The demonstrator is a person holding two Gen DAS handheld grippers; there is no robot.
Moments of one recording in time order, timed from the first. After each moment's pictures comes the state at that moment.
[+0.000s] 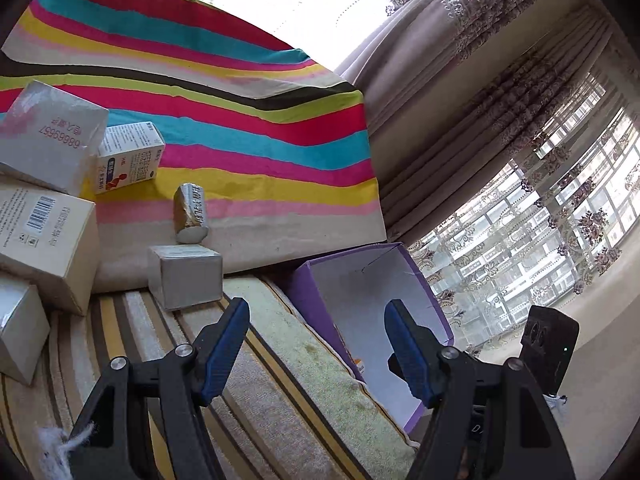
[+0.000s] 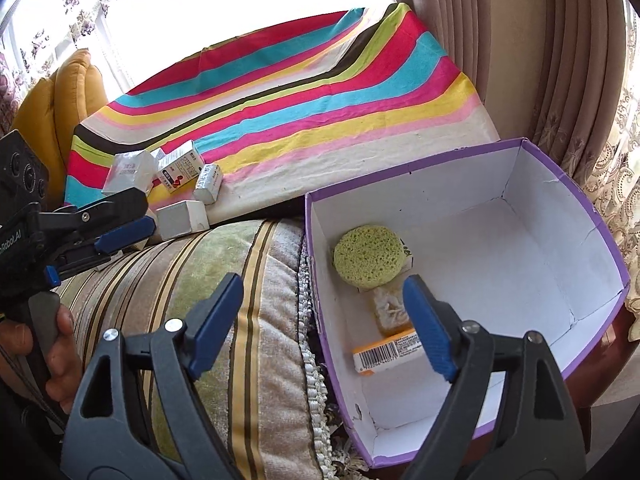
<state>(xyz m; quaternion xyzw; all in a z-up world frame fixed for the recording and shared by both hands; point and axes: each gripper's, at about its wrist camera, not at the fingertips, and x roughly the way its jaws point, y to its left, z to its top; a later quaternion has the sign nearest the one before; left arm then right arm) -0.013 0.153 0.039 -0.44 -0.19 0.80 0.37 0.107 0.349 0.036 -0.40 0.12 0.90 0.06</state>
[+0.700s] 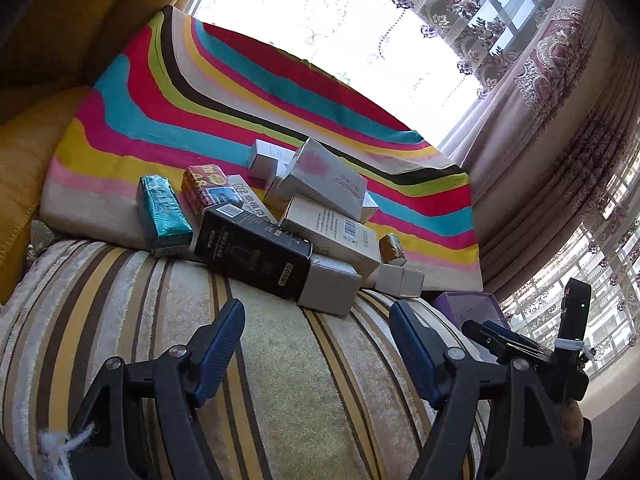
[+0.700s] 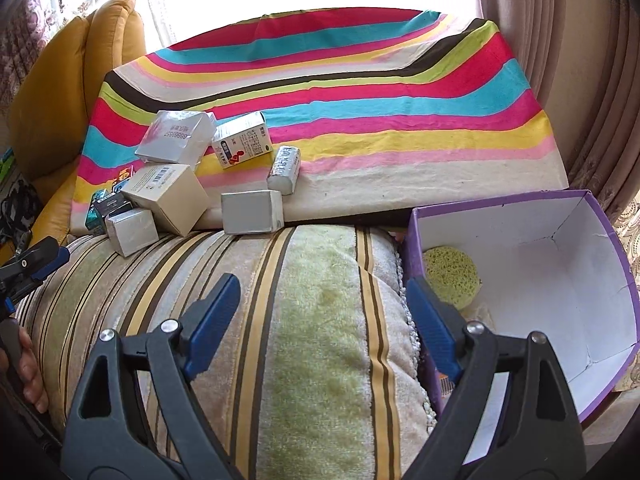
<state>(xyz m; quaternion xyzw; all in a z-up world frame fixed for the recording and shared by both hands) 0.037 -0.023 0.035 -0.38 -0.20 0.88 0.18 0.058 0.268 0.034 -0.43 0.05 0.90 0.00</state>
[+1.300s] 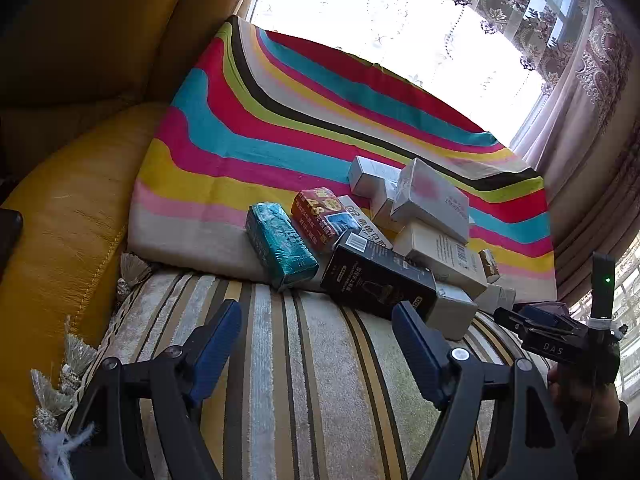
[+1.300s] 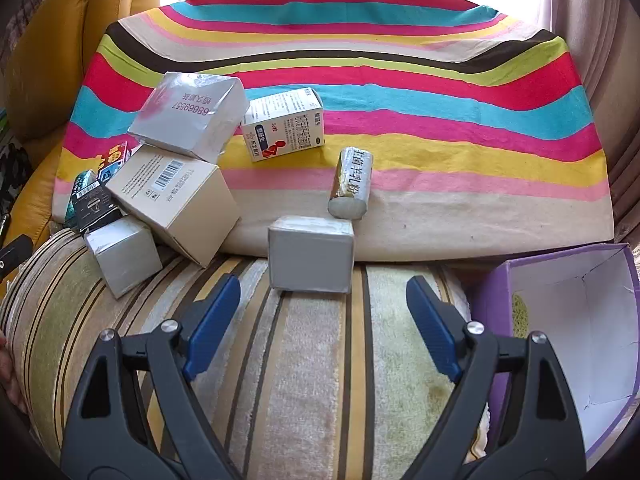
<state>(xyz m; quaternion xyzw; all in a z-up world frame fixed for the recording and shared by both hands) 0.007 -0.068 0.027 -0.41 -0.14 0.90 0.07 -0.020 0.211 0.009 -0.47 -0.01 0.88 -0.02</state>
